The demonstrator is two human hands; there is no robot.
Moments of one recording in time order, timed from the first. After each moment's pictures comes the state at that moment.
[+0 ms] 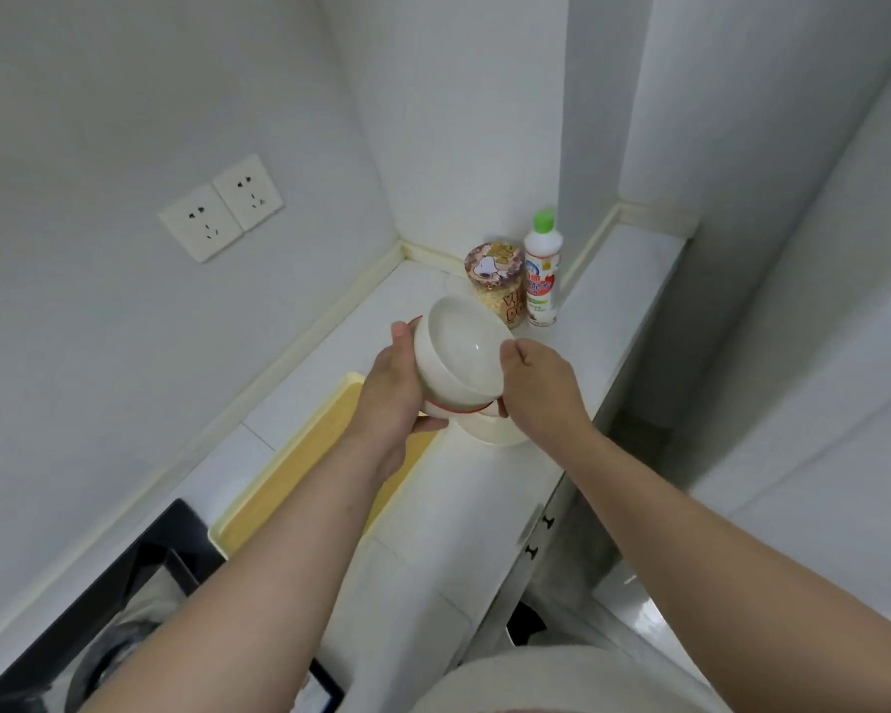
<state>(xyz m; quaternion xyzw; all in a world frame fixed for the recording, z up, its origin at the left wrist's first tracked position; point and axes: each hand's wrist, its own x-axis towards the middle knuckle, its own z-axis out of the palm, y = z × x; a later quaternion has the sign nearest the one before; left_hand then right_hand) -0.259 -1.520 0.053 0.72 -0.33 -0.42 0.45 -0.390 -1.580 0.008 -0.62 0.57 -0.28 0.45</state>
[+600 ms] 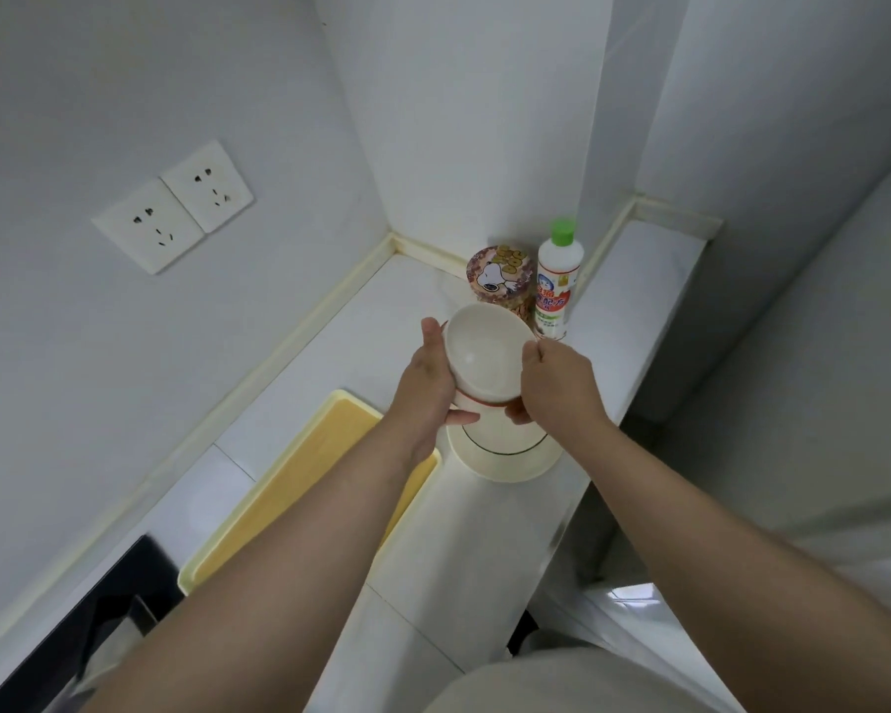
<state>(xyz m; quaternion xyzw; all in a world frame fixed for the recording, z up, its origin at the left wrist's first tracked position) -0.235 -1.630 0.007 0.72 -0.28 -0.49 0.41 -0.367 -1.674 -0.014 -0.58 0.62 -0.23 0.48</state>
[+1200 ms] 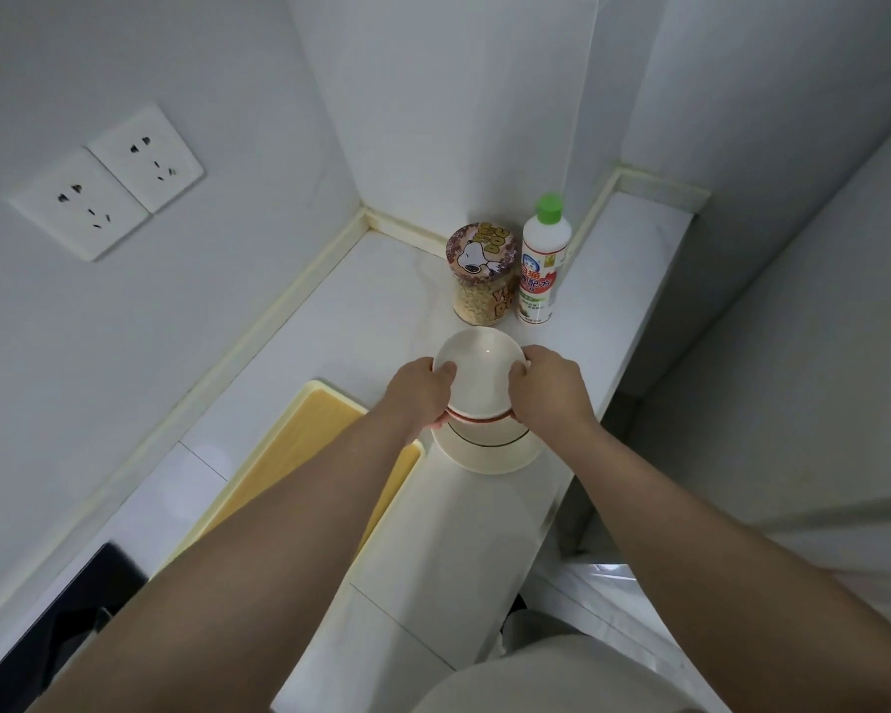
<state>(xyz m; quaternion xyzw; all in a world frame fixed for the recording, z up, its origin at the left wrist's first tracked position) -0.214 -1.667 -0.063 0.80 -0.37 -0.45 0.17 -0.369 -1.689 -0.063 -0.63 0.67 -0.12 0.37</state>
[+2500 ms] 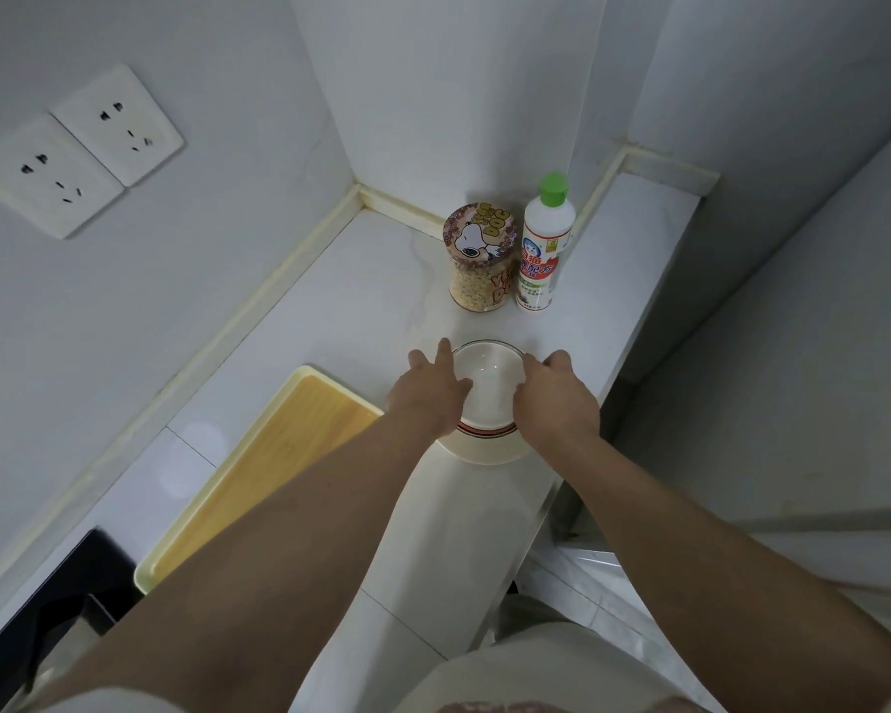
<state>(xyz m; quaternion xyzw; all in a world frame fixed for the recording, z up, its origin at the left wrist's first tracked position) -0.227 -1.669 -0.099 0.79 -0.55 -0.26 -0.08 -0.379 -1.681 -0.091 -0.71 0.66 0.01 0.24</state>
